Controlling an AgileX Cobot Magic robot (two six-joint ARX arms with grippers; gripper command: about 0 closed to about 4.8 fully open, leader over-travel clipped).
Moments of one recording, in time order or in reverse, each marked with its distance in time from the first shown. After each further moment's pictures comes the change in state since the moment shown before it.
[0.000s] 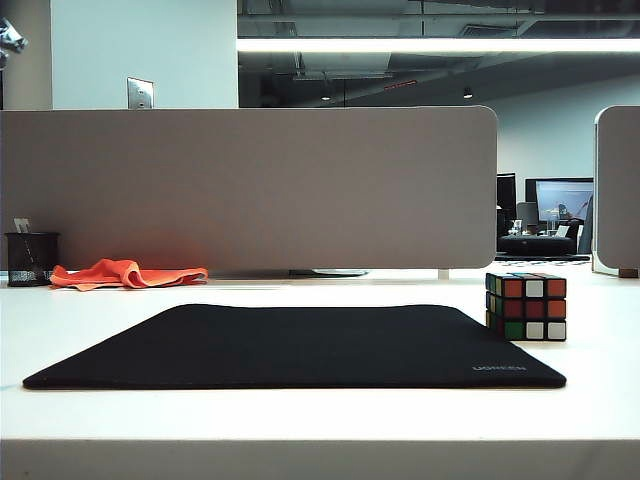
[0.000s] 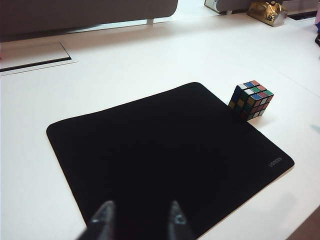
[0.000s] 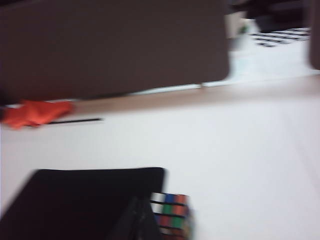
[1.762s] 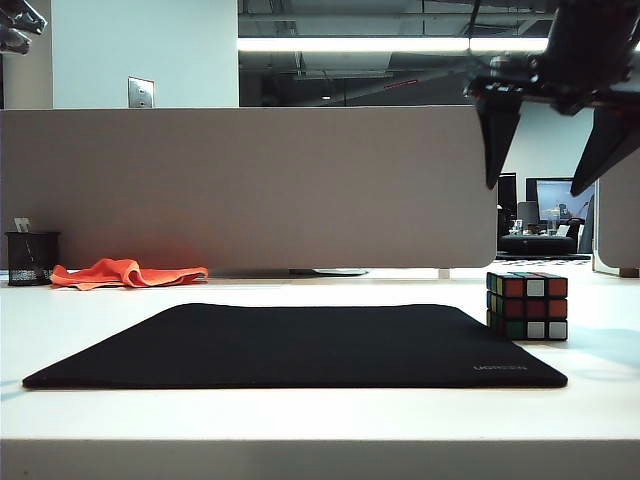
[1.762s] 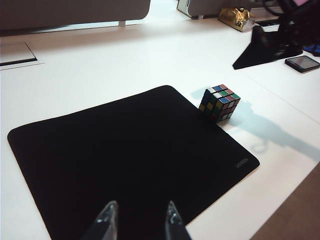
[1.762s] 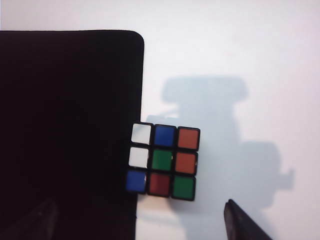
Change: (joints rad) left arm -0.054 0.000 0.000 0.016 0.047 -0.057; right arm 0.294 1.123 0.710 -0.480 0.285 0.051
